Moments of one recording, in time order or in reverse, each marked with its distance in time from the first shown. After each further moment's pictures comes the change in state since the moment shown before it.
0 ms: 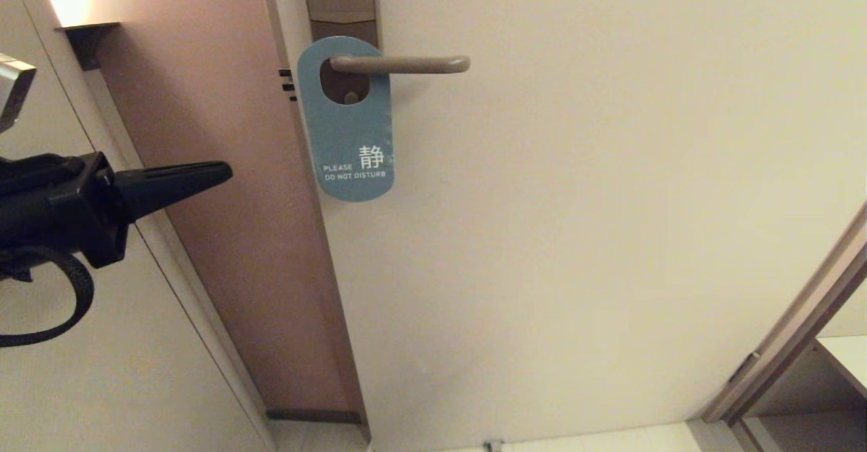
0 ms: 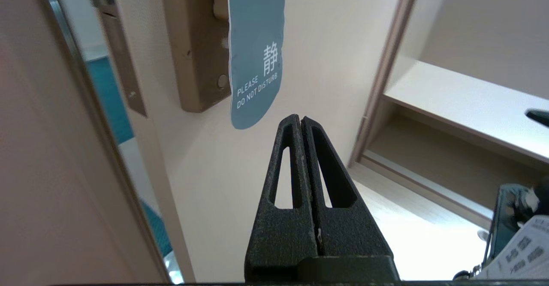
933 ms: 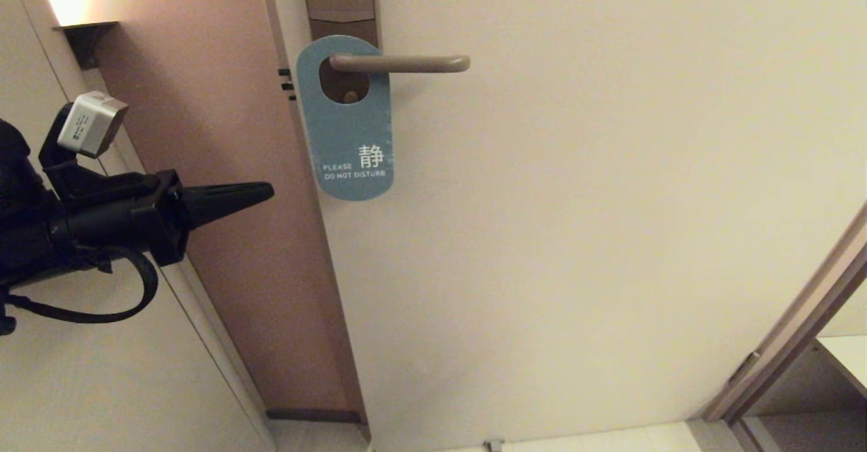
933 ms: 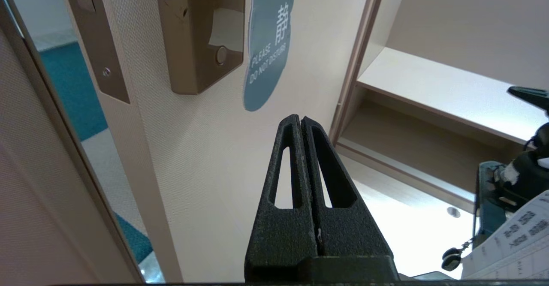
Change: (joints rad) left arm 0.001 0.226 -0.007 -0.183 -0.138 -0.008; right arm 0.000 0.000 0.000 0.000 0.000 0.000
